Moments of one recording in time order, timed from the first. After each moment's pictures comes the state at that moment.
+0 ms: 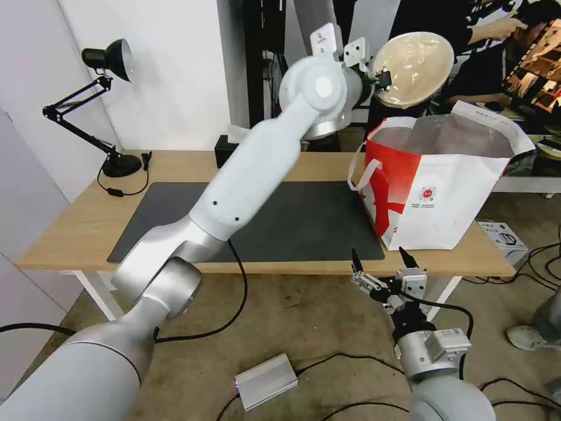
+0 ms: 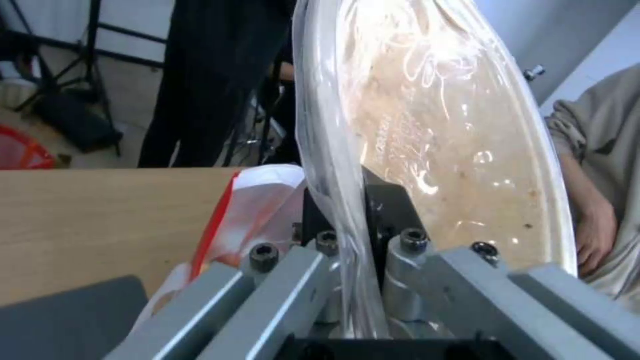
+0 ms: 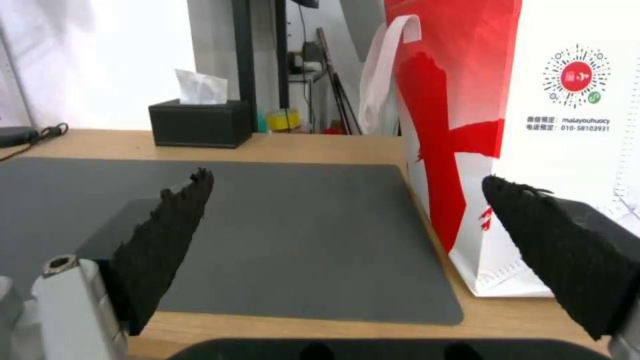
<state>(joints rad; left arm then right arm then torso) -0.12 -1.60 0.20 -1.29 -1.39 0.57 -0.50 -1.59 1.17 0.36 2.32 0.24 -0.10 0.29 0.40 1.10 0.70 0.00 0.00</state>
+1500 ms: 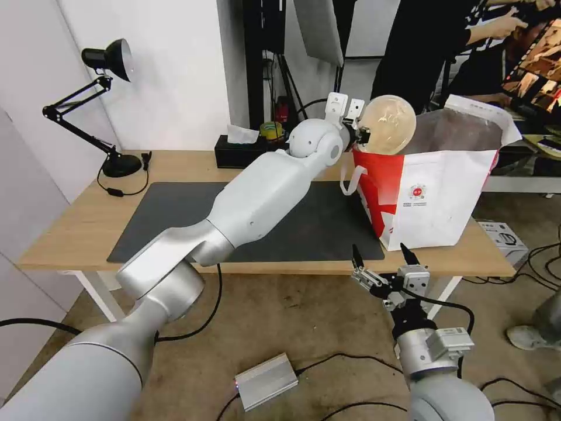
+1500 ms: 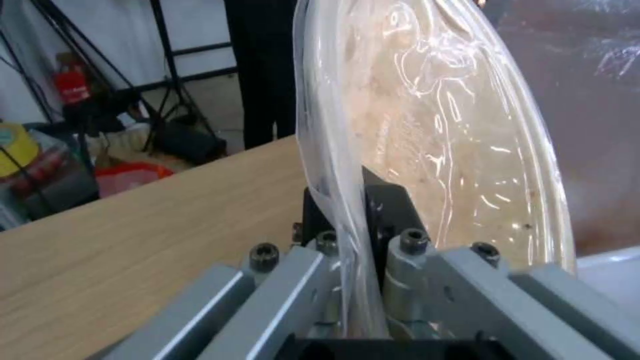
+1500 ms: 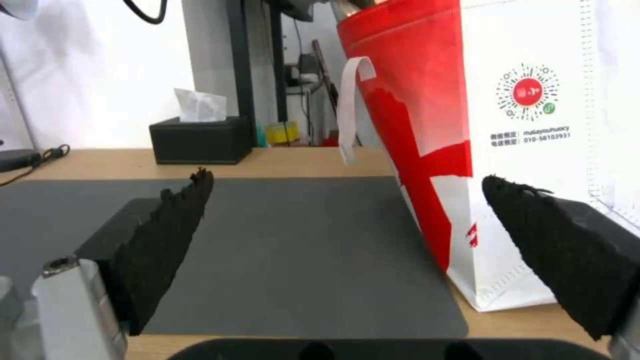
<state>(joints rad) -0.11 -1.59 0.36 -1.04 -0.92 0.58 -0.21 -1.59 1.21 0.36 2.34 0.24 -0.09 0.29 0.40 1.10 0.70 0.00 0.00</state>
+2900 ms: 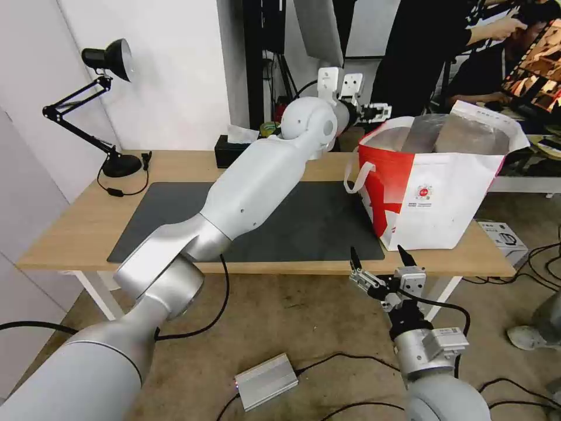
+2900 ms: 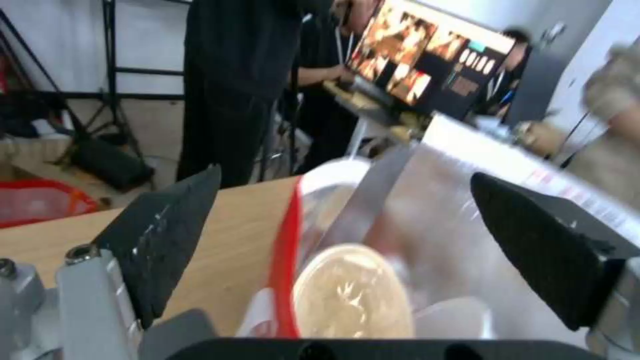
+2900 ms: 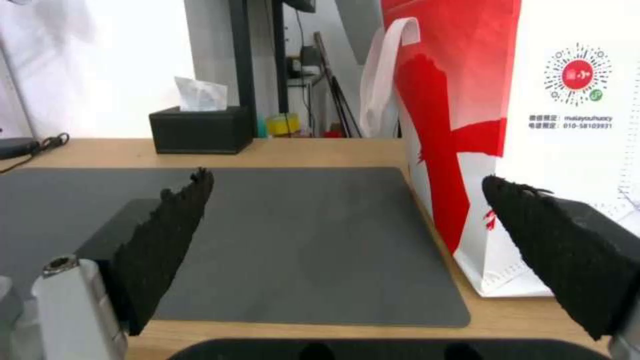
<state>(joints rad) -0.10 -1.59 0.21 -1.14 -1.12 0.53 -0.23 -1.58 1.20 0.35 2.32 0.24 -0.09 0.29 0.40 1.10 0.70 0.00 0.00</state>
